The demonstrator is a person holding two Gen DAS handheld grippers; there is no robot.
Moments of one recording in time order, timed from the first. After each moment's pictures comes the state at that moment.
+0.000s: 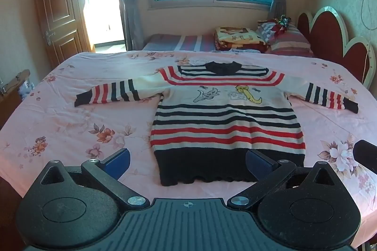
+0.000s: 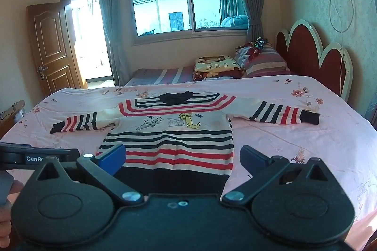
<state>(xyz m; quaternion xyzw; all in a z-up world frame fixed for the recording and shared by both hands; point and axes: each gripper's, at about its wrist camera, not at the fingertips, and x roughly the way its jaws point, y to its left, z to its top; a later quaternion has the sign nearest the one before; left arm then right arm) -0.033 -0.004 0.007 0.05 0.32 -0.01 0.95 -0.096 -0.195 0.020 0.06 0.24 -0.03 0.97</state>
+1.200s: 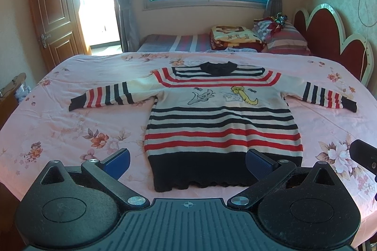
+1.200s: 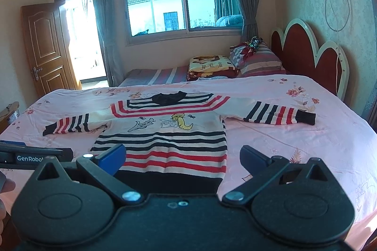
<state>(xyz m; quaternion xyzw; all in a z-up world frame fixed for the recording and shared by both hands) -0.020 -0.013 0.010 0.04 0.33 -0.02 0.94 -0.084 -0.204 0.014 0.07 0.24 -0.04 0.97</state>
